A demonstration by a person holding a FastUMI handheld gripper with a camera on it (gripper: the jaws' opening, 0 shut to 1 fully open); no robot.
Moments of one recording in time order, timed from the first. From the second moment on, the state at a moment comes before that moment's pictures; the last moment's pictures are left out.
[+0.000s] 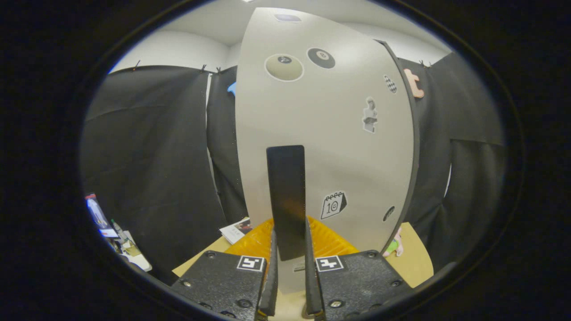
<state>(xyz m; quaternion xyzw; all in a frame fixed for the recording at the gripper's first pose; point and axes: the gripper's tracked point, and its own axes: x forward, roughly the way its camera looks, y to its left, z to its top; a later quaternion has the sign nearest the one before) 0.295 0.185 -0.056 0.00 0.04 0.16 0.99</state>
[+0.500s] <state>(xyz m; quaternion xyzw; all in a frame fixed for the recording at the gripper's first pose) 0.287 0.164 -0.057 0.01 0.04 0.10 0.99</state>
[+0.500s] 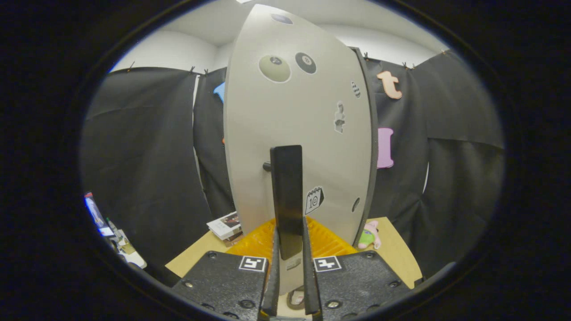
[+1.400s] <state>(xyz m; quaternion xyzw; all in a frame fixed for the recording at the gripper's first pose) 0.283 0.128 -0.058 0.01 0.04 0.01 1.00</state>
